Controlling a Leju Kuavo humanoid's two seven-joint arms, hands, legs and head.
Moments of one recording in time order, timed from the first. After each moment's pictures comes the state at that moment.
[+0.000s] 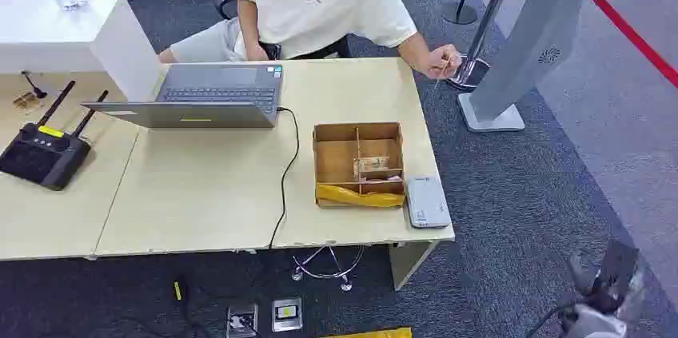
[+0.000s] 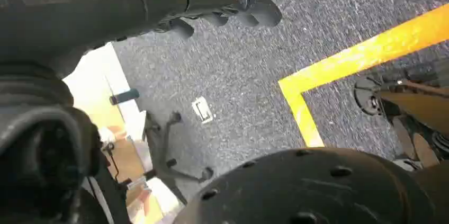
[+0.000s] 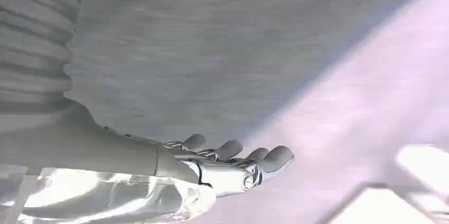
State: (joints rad) left arm -0.14 0.07 -1.22 -0.26 0.88 -0.10 -0.01; right arm -0.63 -0.39 -1.46 -0.05 1.12 -0.40 -0.70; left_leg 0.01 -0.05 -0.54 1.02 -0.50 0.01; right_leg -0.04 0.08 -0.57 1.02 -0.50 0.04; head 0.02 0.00
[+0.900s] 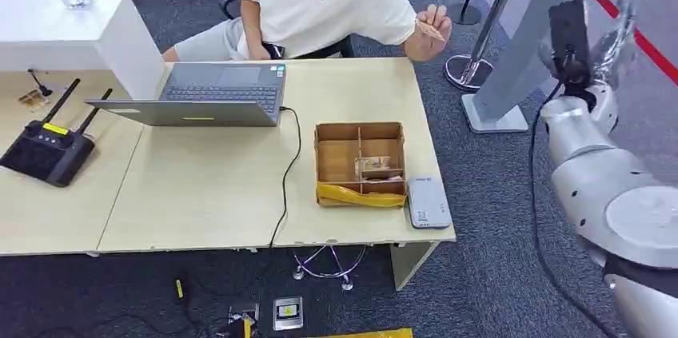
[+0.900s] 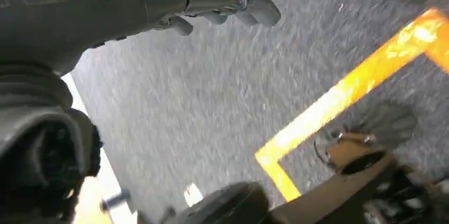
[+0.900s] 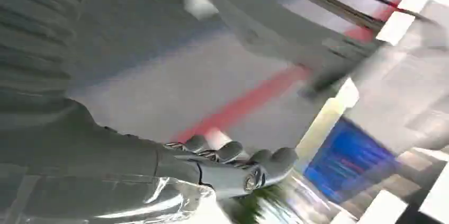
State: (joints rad) left arm -0.34 0.08 -1.15 -0.37 0.40 -0.10 0.16; right arm -1.22 -0.17 -0.88 -0.09 1.39 -0.53 -0.22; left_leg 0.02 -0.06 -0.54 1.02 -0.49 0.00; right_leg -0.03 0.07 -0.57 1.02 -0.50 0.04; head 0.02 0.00
